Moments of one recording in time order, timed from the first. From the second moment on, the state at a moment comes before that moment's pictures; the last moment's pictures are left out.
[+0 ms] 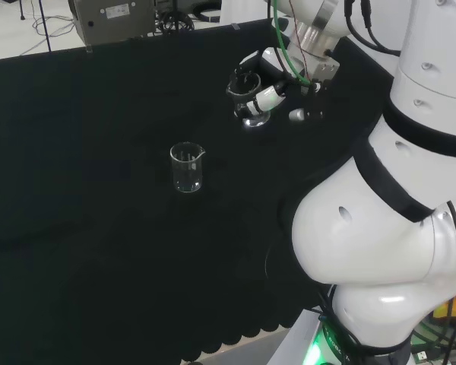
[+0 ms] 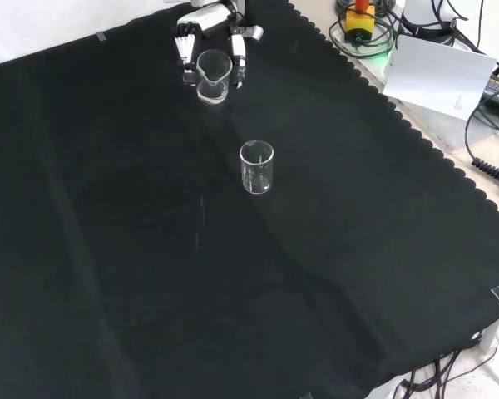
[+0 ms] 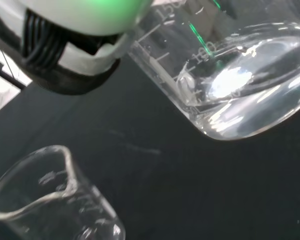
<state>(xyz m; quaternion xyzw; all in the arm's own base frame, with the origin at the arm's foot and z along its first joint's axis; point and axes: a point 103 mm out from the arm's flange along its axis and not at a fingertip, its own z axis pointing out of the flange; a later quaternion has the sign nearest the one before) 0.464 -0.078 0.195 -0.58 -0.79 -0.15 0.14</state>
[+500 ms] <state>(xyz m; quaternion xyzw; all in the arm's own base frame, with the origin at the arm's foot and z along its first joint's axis) 0.461 -0.061 0.232 -0.57 -0.81 -0.11 0.11</state>
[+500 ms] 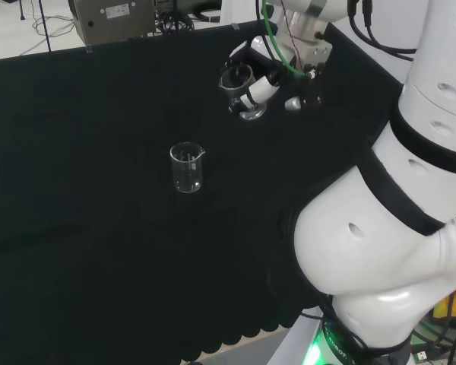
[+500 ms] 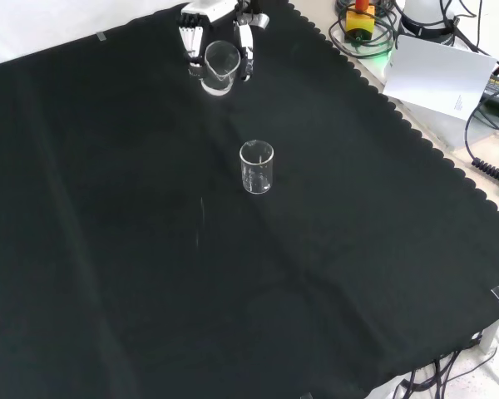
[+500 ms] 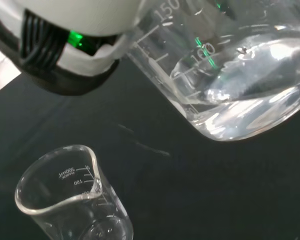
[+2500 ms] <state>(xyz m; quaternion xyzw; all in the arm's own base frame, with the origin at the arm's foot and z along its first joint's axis) 0.443 0.016 0.185 -0.53 -0.83 0.11 0.11</state>
